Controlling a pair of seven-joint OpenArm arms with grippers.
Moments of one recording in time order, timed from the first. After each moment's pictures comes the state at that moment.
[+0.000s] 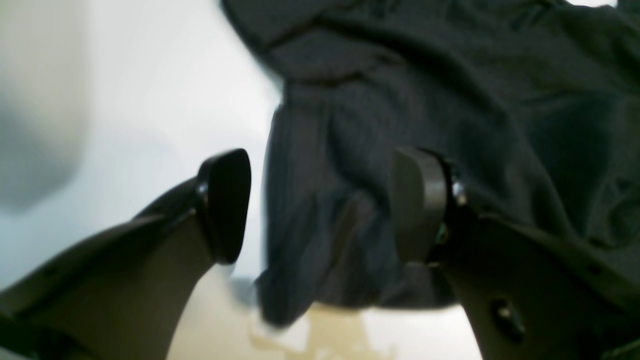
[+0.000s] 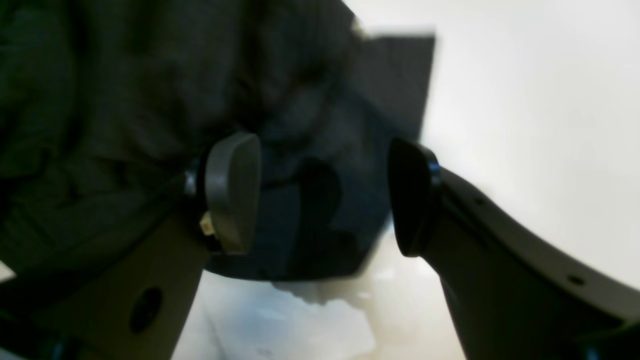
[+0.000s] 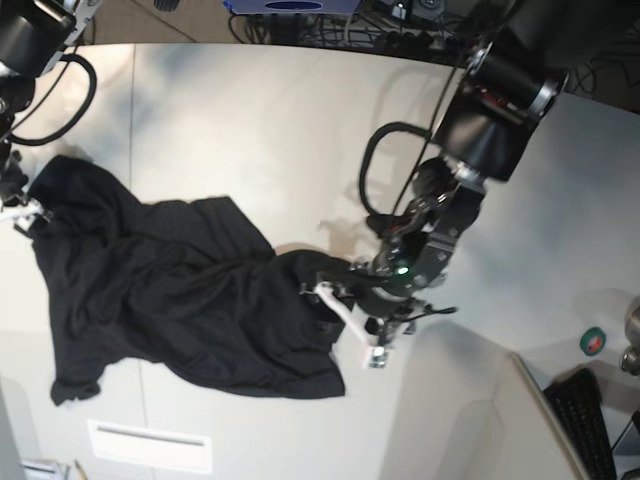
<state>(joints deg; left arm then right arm) -19.2 -10.3 29.5 63.7 -27.2 4.1 21.6 -0.3 9.3 41.9 72.2 17.0 16.8 -45.1</state>
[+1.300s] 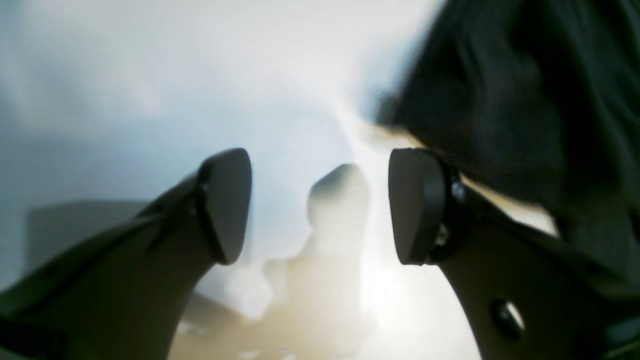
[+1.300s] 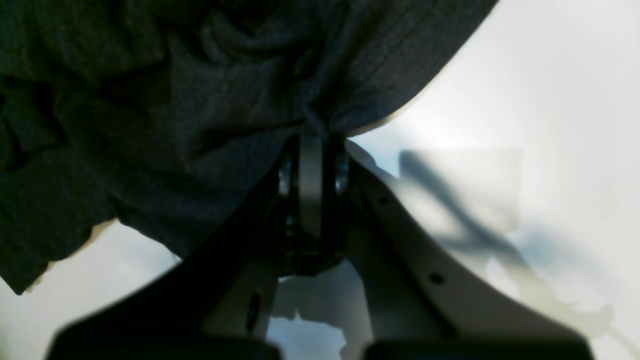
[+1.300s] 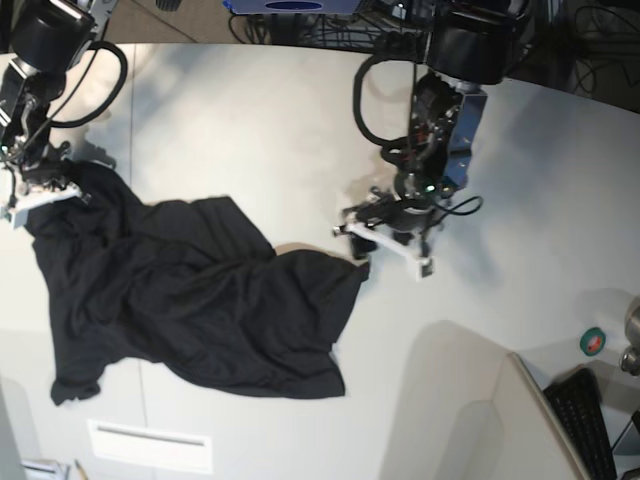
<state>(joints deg) -3.0 -3.1 7.9 64.2 -28.1 3.4 21.2 -0.2 6.4 37.7 62.2 14.2 16.1 -38.2</state>
